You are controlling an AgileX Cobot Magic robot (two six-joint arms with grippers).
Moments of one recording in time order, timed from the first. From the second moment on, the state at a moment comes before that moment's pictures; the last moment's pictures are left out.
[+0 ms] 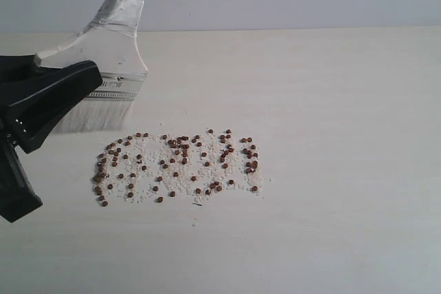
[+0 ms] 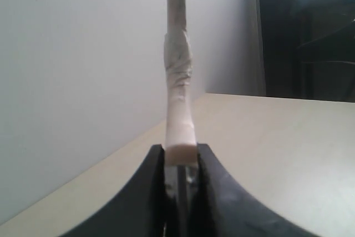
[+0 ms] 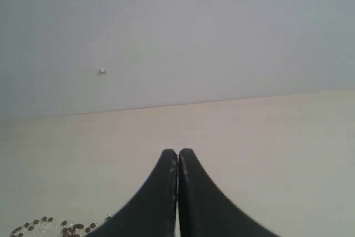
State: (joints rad) left arm -0.54 1.00 -0.26 0.76 -0.91 -0.47; right arm 0.86 0.55 -0.25 1.52 -0.57 -1.15
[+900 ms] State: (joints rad) left arm -0.54 1.00 -0.26 0.76 -0.89 -0.47; right arm 0.86 0.55 -0.25 1.52 -0.57 -1.15
